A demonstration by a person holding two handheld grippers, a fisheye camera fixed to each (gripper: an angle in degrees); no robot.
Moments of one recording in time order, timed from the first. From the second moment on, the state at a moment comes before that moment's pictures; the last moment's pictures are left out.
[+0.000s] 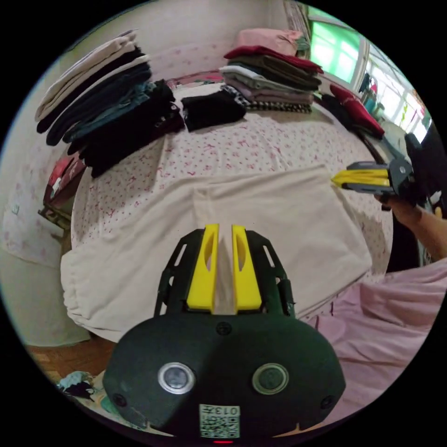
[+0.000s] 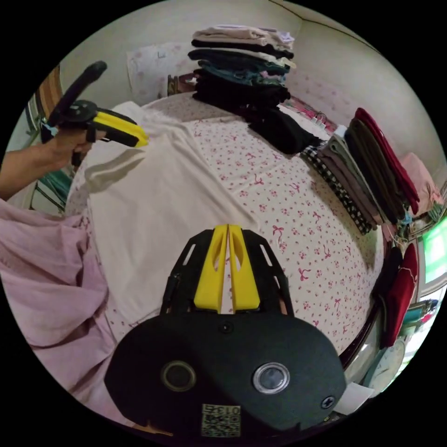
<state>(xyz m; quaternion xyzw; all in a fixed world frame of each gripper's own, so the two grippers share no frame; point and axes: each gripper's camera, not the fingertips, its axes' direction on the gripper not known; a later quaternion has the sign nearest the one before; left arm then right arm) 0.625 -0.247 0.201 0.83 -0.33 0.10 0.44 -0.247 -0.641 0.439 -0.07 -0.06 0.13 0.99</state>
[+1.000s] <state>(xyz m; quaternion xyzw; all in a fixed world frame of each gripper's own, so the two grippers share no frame) 0.132 -0.170 0.267 0.89 0.27 0.12 0.35 -0.332 -1.031 0.577 0.02 -0.28 -0.01 0.96</state>
